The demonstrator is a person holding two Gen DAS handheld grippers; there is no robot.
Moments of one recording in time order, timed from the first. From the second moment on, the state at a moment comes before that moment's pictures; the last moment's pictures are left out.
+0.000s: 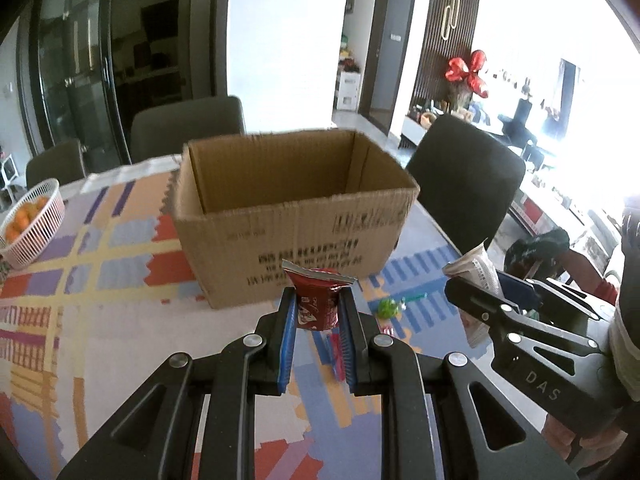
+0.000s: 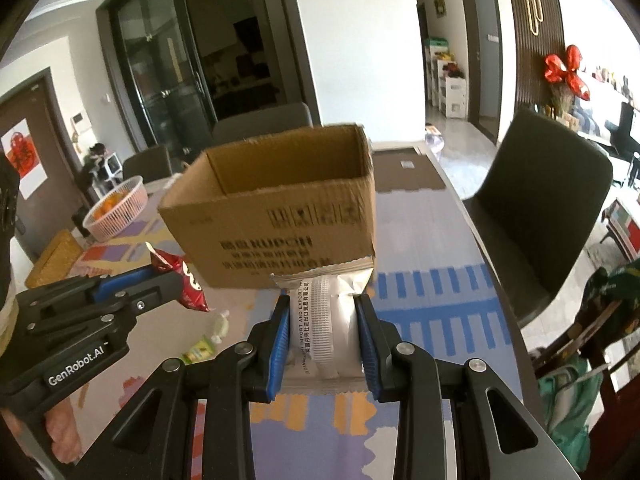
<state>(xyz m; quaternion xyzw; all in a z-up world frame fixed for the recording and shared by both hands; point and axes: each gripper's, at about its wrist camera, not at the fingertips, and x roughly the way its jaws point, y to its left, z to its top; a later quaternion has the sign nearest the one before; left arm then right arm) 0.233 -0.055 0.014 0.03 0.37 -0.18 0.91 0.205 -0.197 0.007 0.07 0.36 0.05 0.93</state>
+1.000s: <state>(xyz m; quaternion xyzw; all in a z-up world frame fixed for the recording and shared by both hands) 0.313 -0.039 0.067 0.03 0.34 -0.15 0.93 0.276 -0.175 0.066 0.04 0.32 0.08 0.94</state>
